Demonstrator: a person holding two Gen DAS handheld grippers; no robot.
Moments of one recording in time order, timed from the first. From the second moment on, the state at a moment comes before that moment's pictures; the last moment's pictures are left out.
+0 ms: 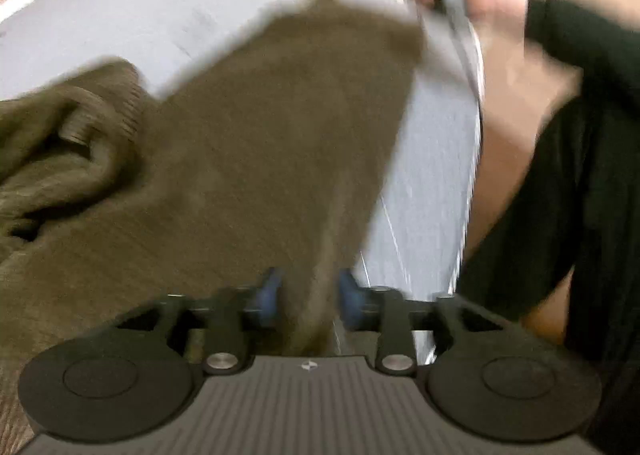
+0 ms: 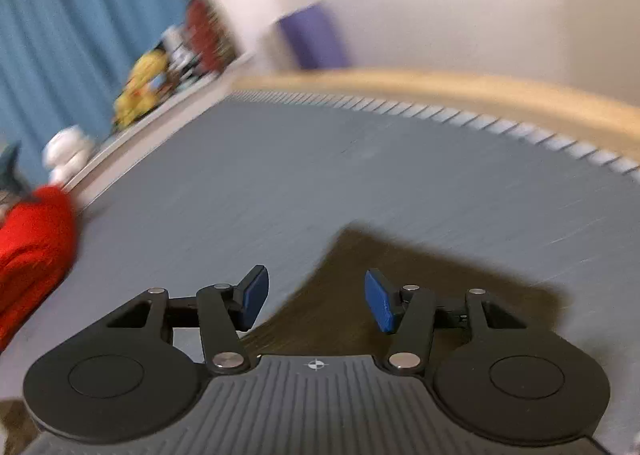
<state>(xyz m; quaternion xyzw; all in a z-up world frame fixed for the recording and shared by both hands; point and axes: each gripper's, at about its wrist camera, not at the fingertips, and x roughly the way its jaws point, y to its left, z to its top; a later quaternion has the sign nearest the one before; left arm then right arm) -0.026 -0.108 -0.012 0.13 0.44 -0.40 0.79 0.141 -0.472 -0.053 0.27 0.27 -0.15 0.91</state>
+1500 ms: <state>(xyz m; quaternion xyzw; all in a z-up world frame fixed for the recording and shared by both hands) -0.015 0.148 0.056 -0.06 0.41 0.02 0.91 0.182 -0.327 0.016 0.12 0.19 0.00 0.97</state>
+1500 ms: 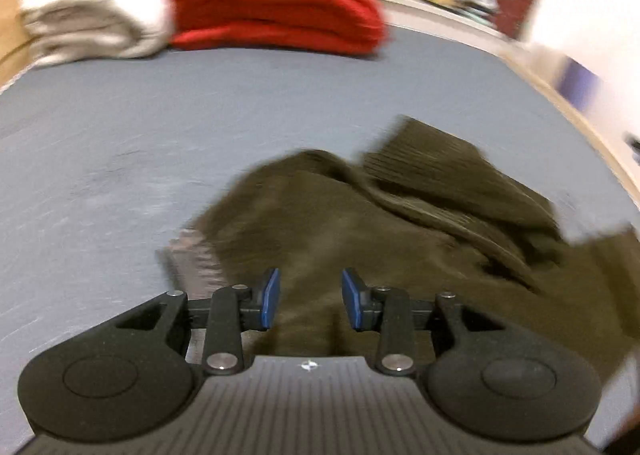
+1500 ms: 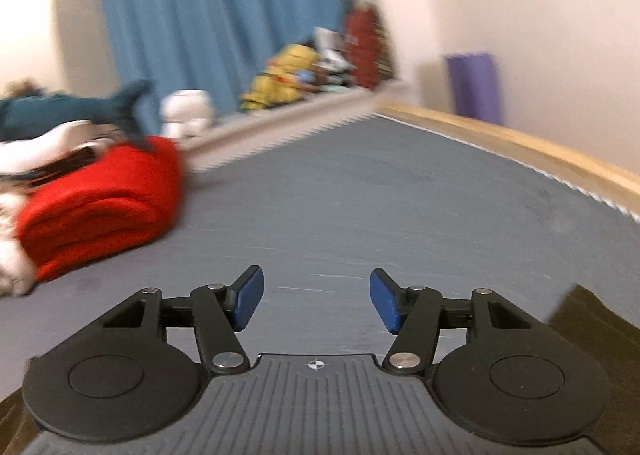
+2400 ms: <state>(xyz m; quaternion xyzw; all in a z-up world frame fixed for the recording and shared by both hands) -0.073 0.228 0.012 -0.21 0.53 0.05 0.82 0.140 -0.214 0.031 0.06 0.18 0.16 0.97</state>
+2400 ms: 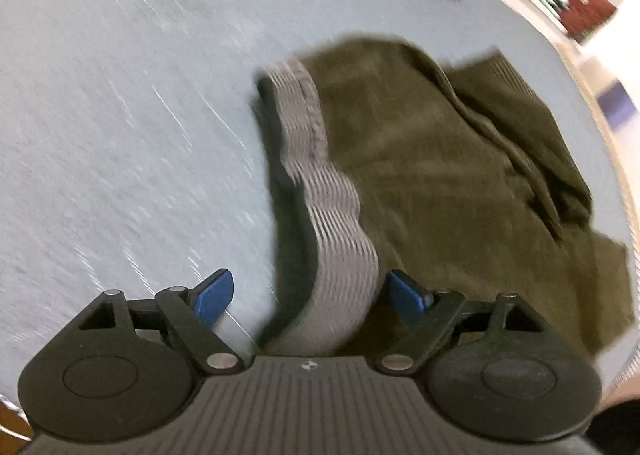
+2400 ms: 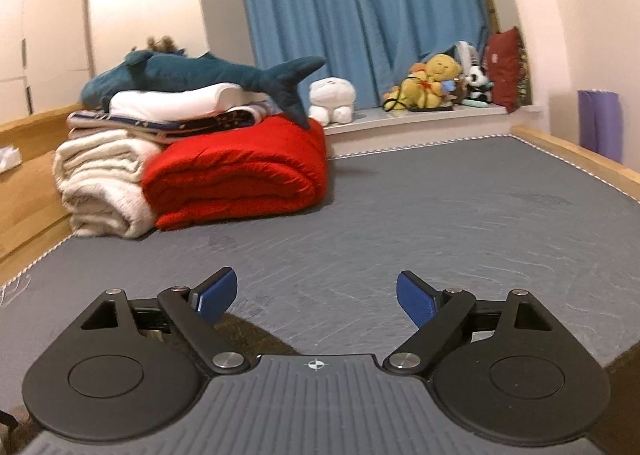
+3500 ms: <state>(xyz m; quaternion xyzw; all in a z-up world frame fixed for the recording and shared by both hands) -0.092 0.150 0.067 0.04 0.47 0.06 0.88 0.141 -0.200 0.035 0.05 0.20 0.16 0.97</state>
